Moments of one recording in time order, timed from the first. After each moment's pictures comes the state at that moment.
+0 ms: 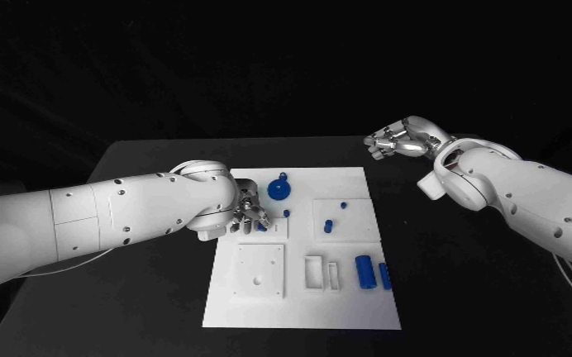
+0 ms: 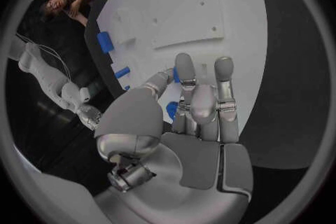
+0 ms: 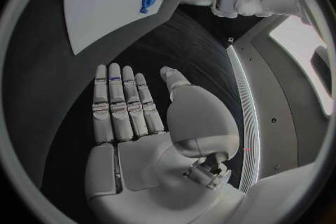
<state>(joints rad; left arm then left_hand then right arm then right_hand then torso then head) 1.39 -0.71 -0.24 1.45 -1.00 0.05 -0.63 1.04 0.04 0.36 -0.09 0.41 1.20 0.08 0.07 0.96 1.49 -0.05 0.56 0.34 1.42 -0.12 1.28 0.94 0.04 1.28 -0.13 0.48 1.31 1.17 -0.68 0.22 1.09 -0.93 -0.10 0.15 1.15 0.02 0.06 0.02 0.50 1.02 0.15 0.07 0.06 1.17 0.12 0.06 0.06 1.17 0.12 0.06 0.06 0.08 1.04 0.13 0.07 0.07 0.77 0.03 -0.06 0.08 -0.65</state>
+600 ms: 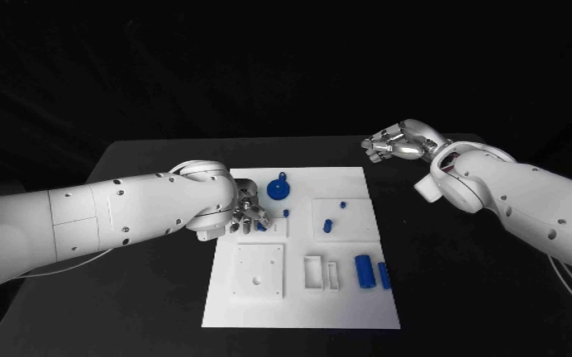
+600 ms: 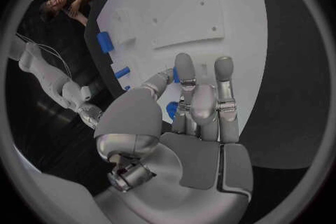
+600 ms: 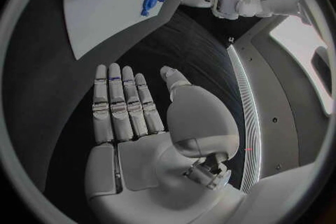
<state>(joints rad) 1.39 -0.71 -0.24 1.45 -1.00 0.05 -0.63 1.03 0.01 0.39 -0.10 0.38 1.20 0.08 0.07 0.96 1.49 -0.05 0.56 0.34 1.43 -0.12 1.29 0.94 0.04 1.28 -0.12 0.48 1.31 1.15 -0.67 0.22 1.08 -0.93 -0.10 0.15 1.15 0.02 0.06 0.01 0.50 1.02 0.14 0.07 0.06 1.16 0.12 0.06 0.06 1.17 0.12 0.06 0.06 0.08 1.04 0.13 0.07 0.07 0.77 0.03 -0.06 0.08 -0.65</state>
